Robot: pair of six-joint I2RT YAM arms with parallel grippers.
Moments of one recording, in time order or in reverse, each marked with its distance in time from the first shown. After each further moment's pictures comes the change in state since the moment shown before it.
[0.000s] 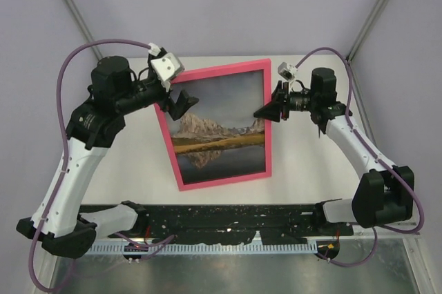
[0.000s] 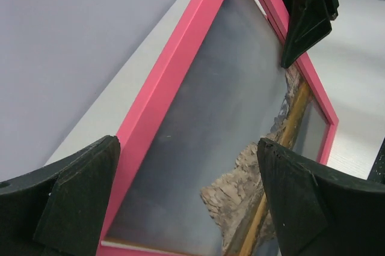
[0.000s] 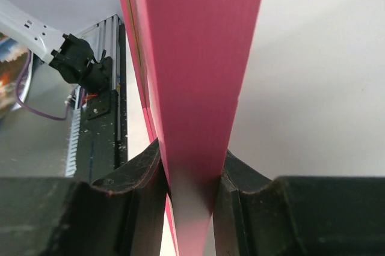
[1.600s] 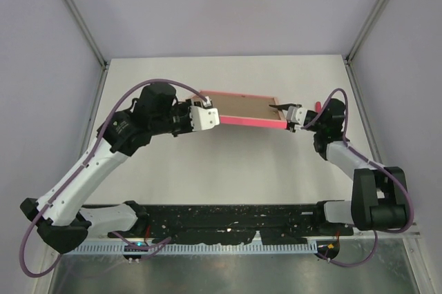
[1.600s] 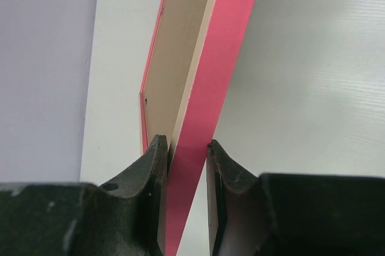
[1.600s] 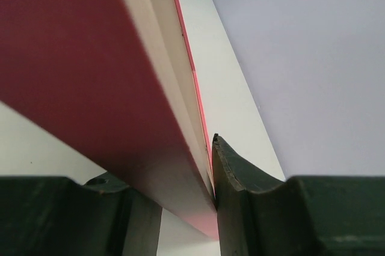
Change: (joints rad) left arm -0.245 -0.018 -0.231 -0.146 -0.283 0.438; right arm -0.109 -0.014 -0.453 0.739 0.053 -0.692
